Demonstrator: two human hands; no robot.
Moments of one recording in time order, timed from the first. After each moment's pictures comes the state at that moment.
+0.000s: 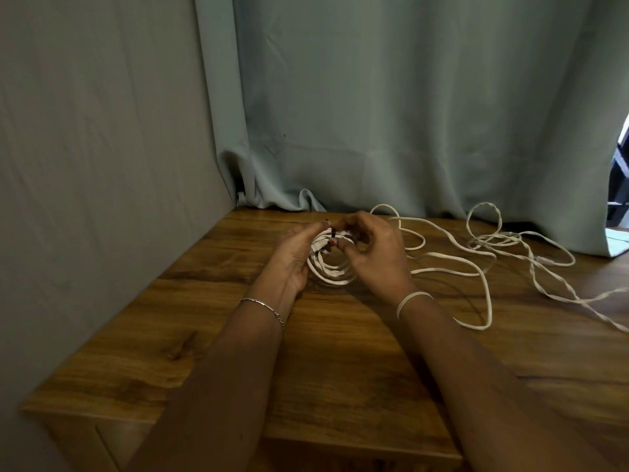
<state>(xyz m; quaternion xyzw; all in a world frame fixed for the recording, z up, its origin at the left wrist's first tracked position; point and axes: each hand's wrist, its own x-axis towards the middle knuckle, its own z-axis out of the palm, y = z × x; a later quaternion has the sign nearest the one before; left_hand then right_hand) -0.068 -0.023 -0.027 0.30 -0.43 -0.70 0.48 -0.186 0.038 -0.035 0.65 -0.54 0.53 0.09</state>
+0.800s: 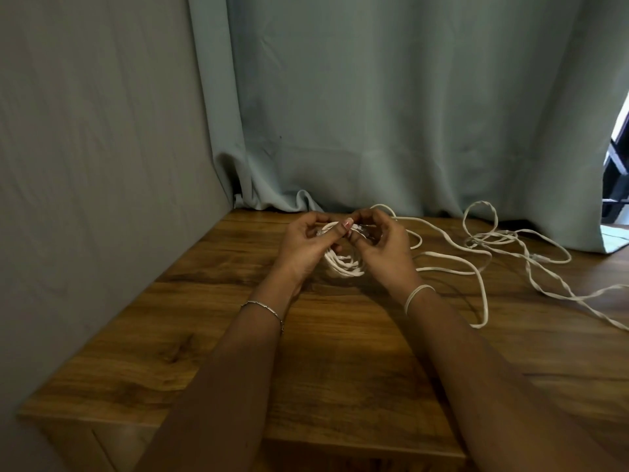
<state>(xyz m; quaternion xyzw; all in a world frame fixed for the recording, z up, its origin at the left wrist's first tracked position) -0.073 -0.019 -0.032 0.25 -0.62 -0.54 0.51 -0.200 0.033 -0.036 0.58 -0.49 0.64 -0.07</state>
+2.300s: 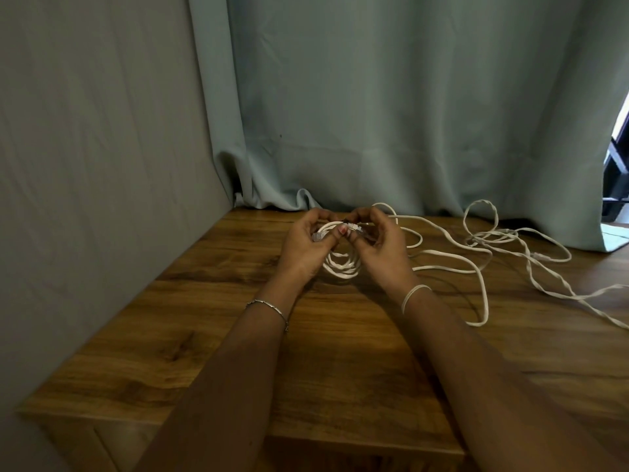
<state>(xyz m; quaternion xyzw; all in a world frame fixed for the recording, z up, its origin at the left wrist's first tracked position) -0.076 -0.024 -0.036 0.26 -0.67 -0.46 0.52 -0.201 0.027 -0.043 0.58 -0.50 0.64 -0.08</state>
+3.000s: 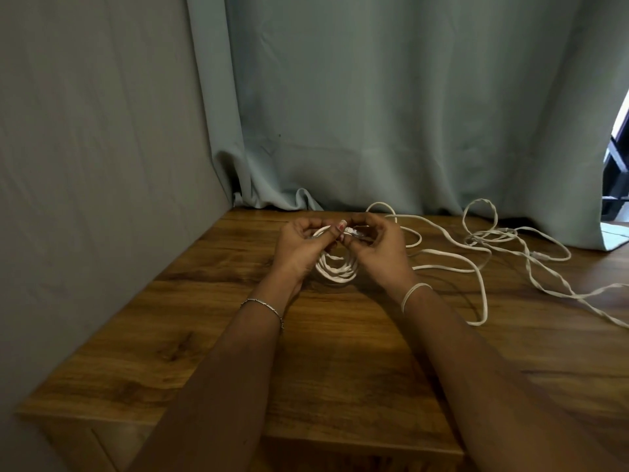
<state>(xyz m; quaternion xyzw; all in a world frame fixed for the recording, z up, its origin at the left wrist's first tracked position) -0.076 -0.021 -0.036 0.28 -0.58 -0.55 0.53 -0.200 0.025 -0.041 0.57 -0.53 0.63 -0.10</state>
